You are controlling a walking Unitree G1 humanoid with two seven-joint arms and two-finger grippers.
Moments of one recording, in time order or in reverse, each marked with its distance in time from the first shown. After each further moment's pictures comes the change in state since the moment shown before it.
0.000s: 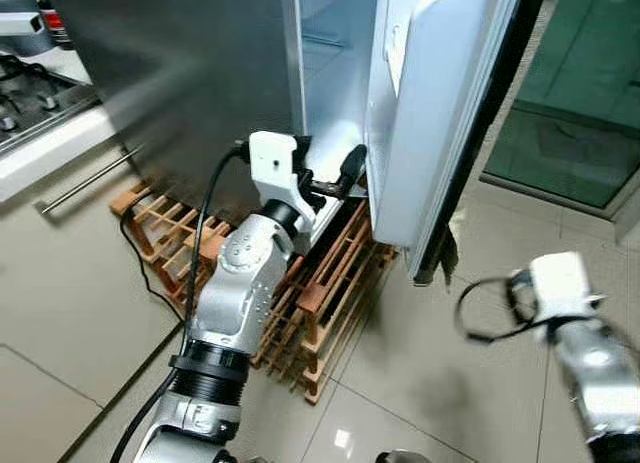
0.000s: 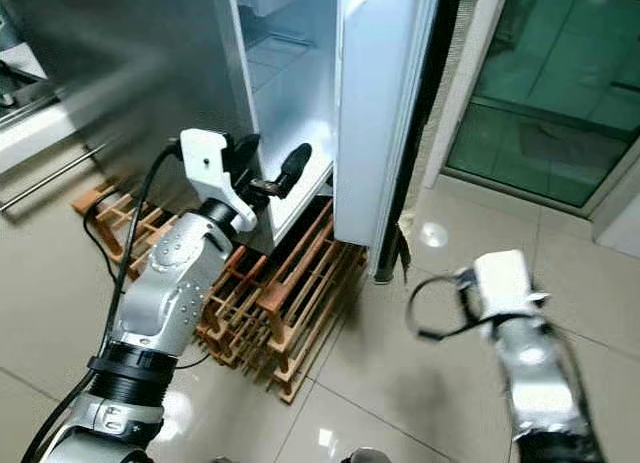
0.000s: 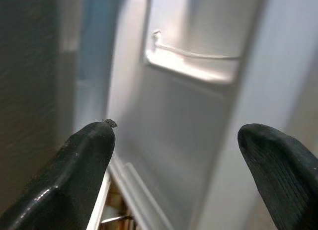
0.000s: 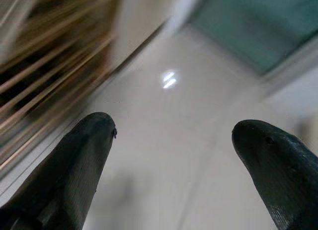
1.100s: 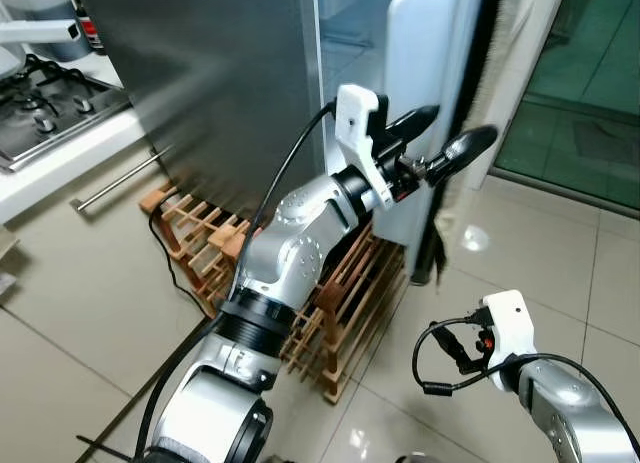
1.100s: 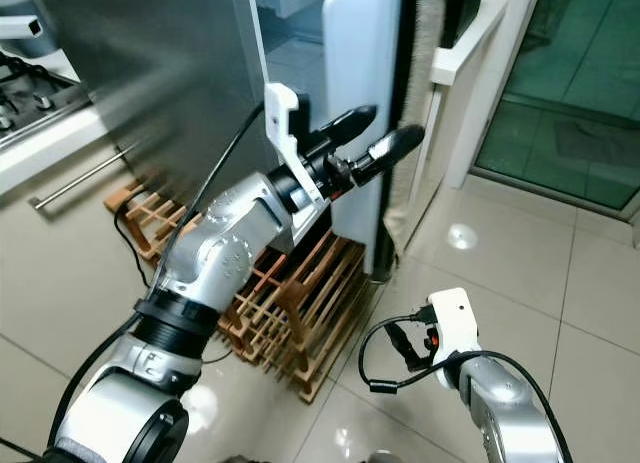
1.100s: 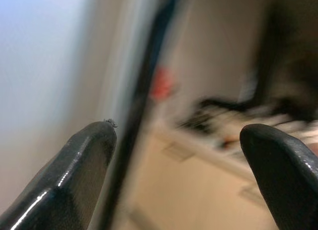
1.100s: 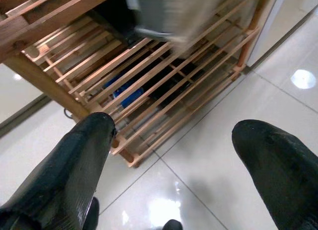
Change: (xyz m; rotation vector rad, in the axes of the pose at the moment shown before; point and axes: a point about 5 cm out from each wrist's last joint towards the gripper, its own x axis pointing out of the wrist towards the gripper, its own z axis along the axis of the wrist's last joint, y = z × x) left arm 0.041 -0.079 0.050 -0.355 -0.128 -0.677; right arm -0.031 0.046 -0.004 0.183 -0.024 0.429
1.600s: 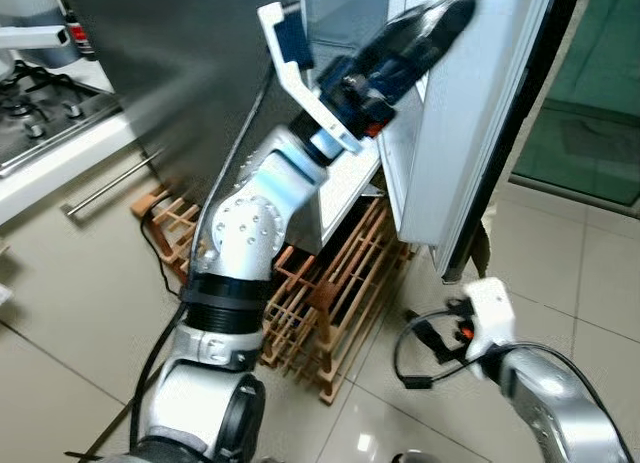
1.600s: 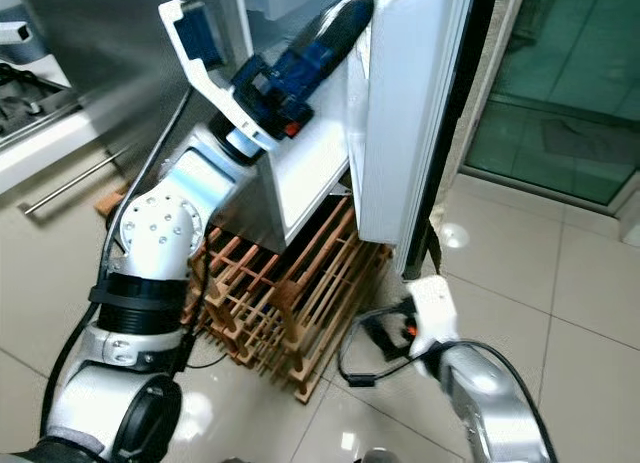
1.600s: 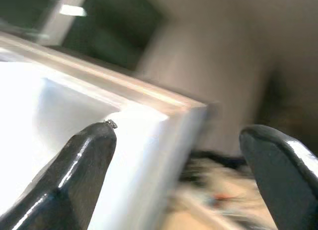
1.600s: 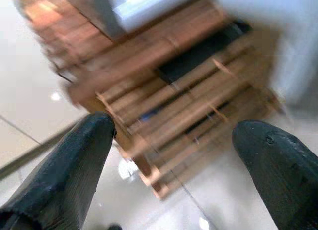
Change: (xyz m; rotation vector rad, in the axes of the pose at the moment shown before) left arm -0.034 0.028 0.055 -0.050 -0.175 0.223; right arm 0.009 0.041 0.039 -0.046 -0.150 0.211
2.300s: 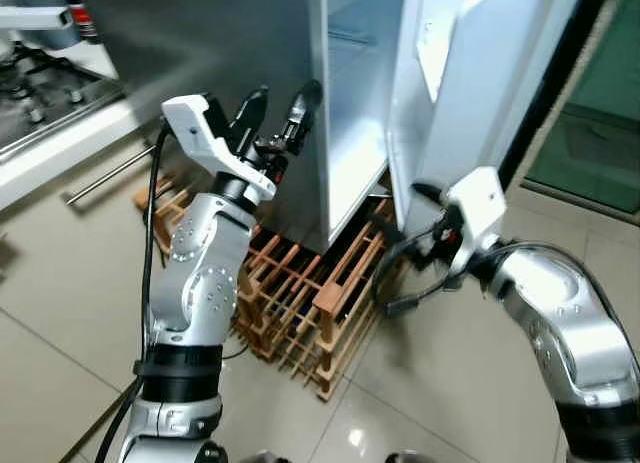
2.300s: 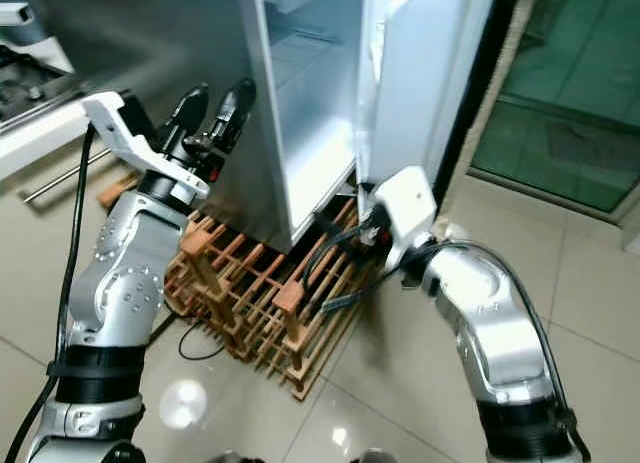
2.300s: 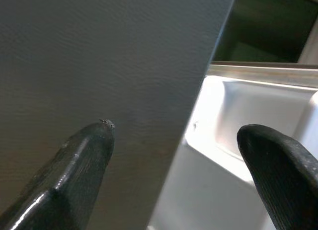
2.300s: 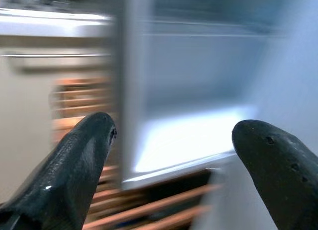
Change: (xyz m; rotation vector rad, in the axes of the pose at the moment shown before) left arm -0.073 0.027 -0.001 0.374 -0.043 0.454; right arm 0.002 -0.004 0.127 -0.298 -0.374 0.007
